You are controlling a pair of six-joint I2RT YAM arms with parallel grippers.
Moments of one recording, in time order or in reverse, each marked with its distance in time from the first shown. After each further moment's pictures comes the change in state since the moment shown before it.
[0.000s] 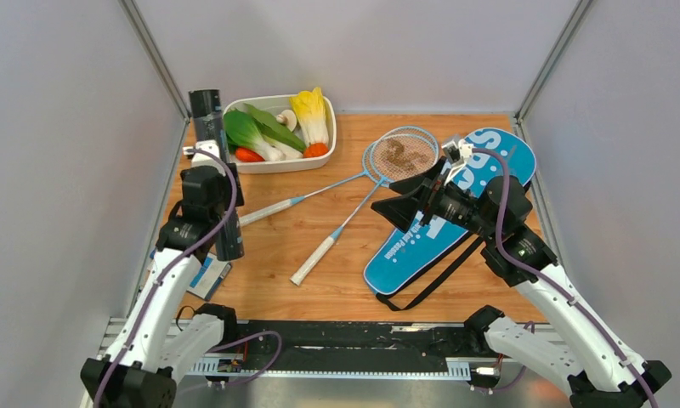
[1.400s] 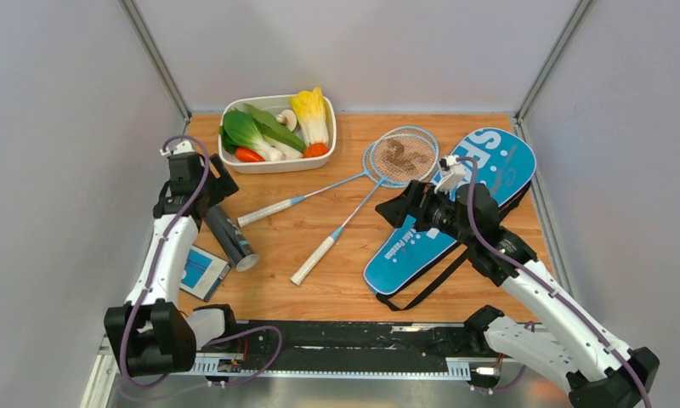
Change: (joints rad) left arm 0.362 0.325 0.055 -0.010 0.282 -0.333; right arm 0.000 0.004 -0.135 -0.147 0.274 0.134
